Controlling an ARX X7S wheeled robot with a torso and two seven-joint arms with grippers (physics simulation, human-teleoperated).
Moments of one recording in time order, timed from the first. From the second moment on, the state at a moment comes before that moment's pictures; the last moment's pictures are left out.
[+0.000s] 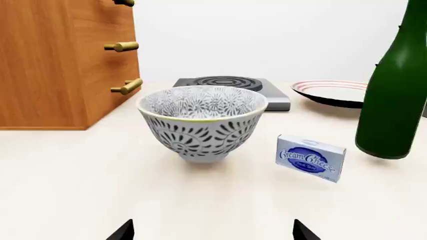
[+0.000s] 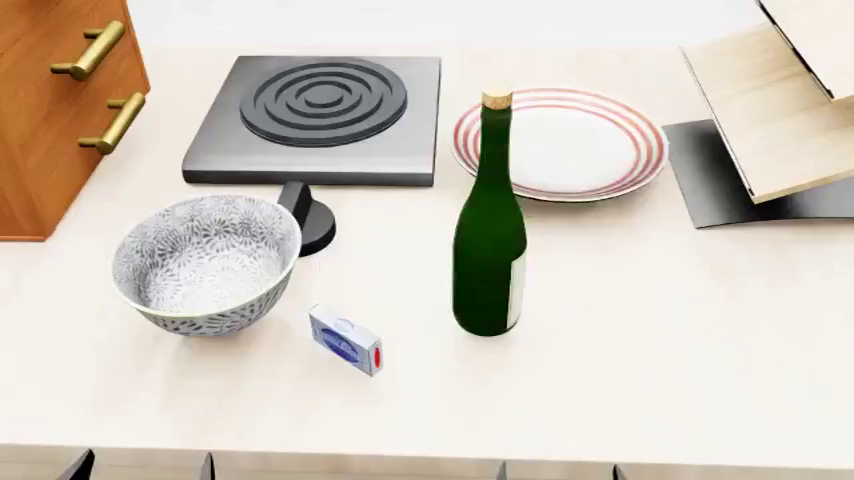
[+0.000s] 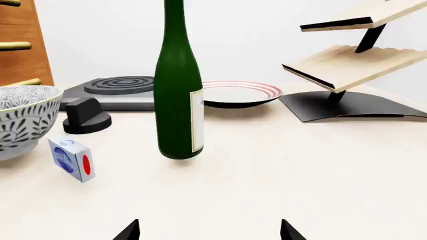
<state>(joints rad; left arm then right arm) 0.00 0.00 0.00 0.00 0.00 0.00 0.00 0.00 0.00 0.00 0.00 0.00 0.00 0.00</state>
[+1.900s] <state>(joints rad) -0.04 -0.15 0.15 0.50 -0.05 -0.33 -0.18 0.03 0.15 -0.11 -0.49 0.09 0.31 0.17</state>
